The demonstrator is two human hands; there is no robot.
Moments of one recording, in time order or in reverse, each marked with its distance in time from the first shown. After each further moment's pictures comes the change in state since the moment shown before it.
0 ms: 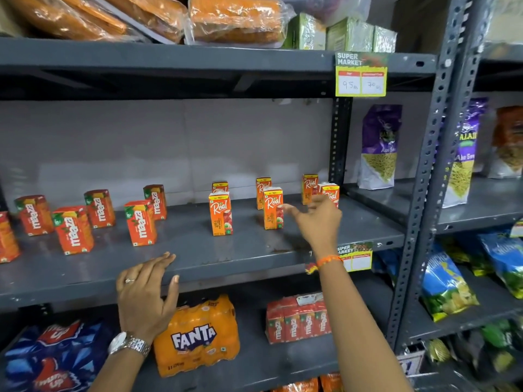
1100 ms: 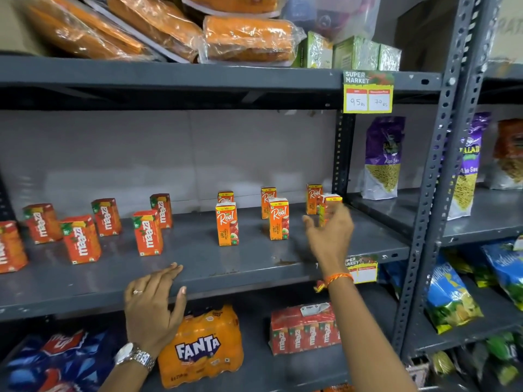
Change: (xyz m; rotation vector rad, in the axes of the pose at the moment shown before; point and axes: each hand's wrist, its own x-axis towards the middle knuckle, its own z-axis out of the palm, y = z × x) left_hand 0.003 0.003 -0.006 -0.032 -0.026 0.009; right_hand -0.004 0.001 -0.007 -0.063 0.154 -0.165
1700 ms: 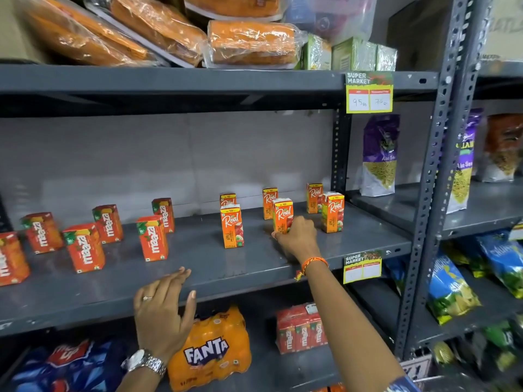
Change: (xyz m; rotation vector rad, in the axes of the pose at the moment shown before) left_hand -0.001 -0.003 -0.003 -0.020 -0.032 -0.006; right_hand -0.011 -0.013 0.064 -0.264 -0.485 0.134
